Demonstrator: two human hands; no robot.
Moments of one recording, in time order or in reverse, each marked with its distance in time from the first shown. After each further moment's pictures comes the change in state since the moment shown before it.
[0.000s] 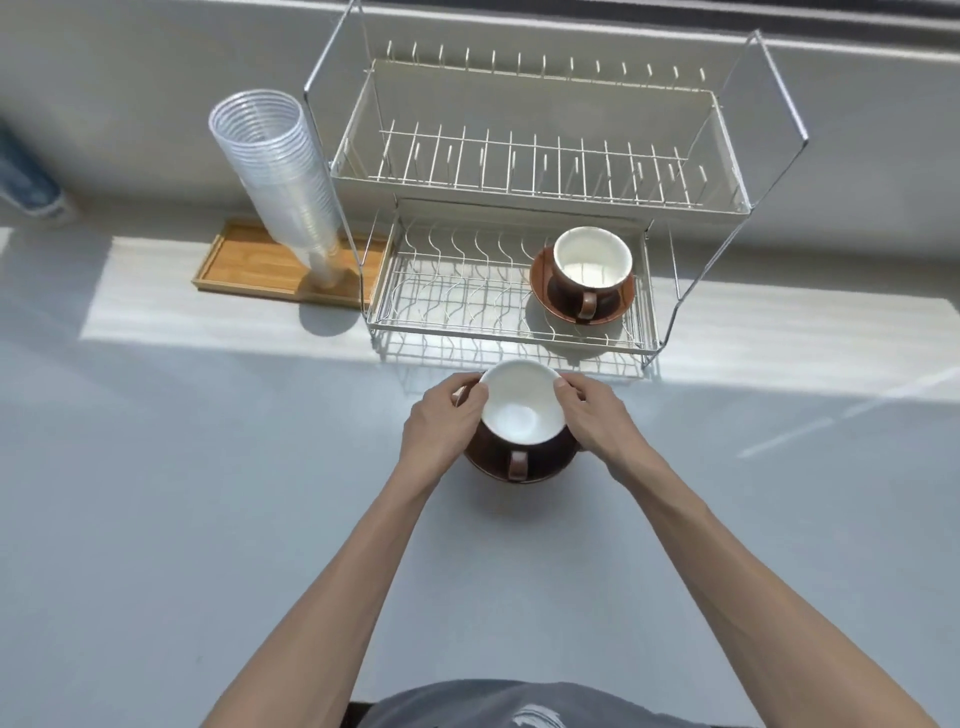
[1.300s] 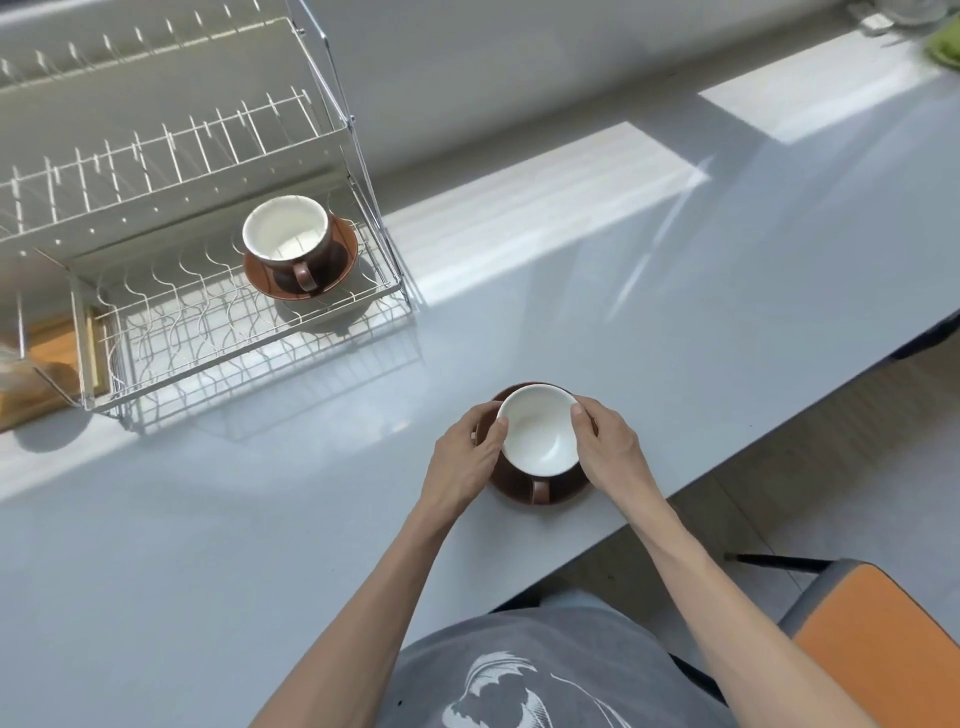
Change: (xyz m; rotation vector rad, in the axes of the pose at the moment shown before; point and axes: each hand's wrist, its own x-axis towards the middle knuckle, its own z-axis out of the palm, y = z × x) left_hand -0.099 -0.008 0.210 0.209 -0.554 0.164; right_hand -0.165 0.194 -0.096 0.093 0.485 0.321
